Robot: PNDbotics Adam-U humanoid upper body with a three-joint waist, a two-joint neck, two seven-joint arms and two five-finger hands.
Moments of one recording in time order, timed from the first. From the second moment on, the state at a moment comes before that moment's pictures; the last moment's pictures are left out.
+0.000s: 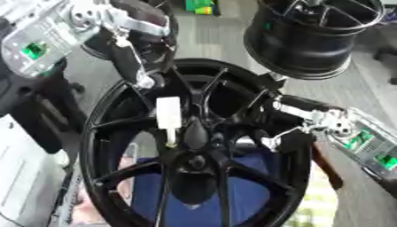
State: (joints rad) left arm -1.17 0.69 -0.68 -1.56 -0.42 0.11 -0.91; right arm -0.59 -0.65 0.62 -1.61 0.33 0.23 0.42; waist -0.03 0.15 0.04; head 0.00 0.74
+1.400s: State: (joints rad) left arm -1.19 0.75 -0.63 -1.67 -0.28 0.21 -0.90; right arm -0.59 -0.64 0.63 -1.58 0.34 0.23 0.44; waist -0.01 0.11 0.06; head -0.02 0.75
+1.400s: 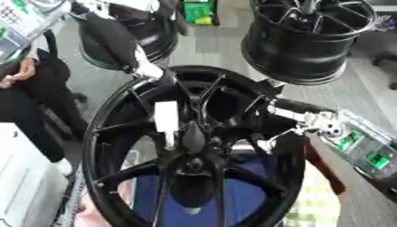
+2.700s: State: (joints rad) left arm -1.19 0.81 -0.54 -1.74 -0.21 0.21 -0.90; right arm -0.59 -0.64 0.63 -1.57 0.36 0.24 0.46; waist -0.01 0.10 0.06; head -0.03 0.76
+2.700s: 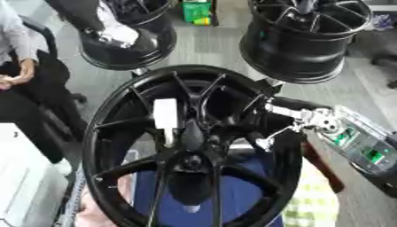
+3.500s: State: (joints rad) left arm -1.18 0.81 -0.51 -1.75 -0.19 0.21 -0.90; right arm -0.59 -0.64 0.63 -1.57 0.37 0.24 0.47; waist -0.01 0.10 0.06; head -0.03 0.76
